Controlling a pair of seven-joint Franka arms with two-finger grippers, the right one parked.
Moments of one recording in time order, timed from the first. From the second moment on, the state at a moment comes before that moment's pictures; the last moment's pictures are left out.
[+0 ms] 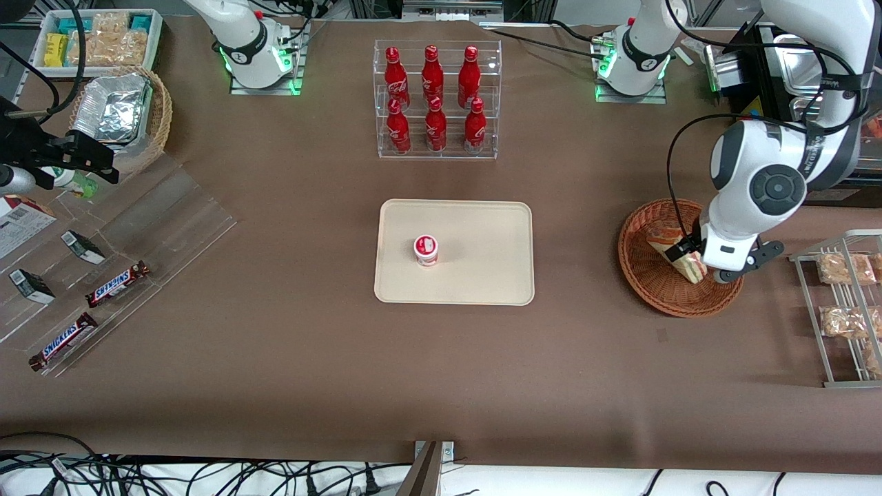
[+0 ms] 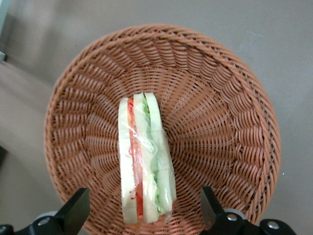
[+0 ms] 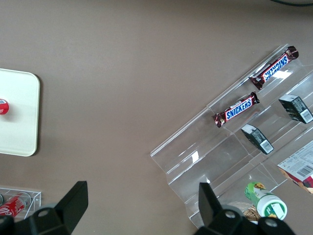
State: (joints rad) arm -0.06 0.25 0.03 -2.12 0.21 2.27 -0.71
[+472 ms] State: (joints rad) arm -0.06 0.24 0.02 -2.23 0.32 2.38 -0.85
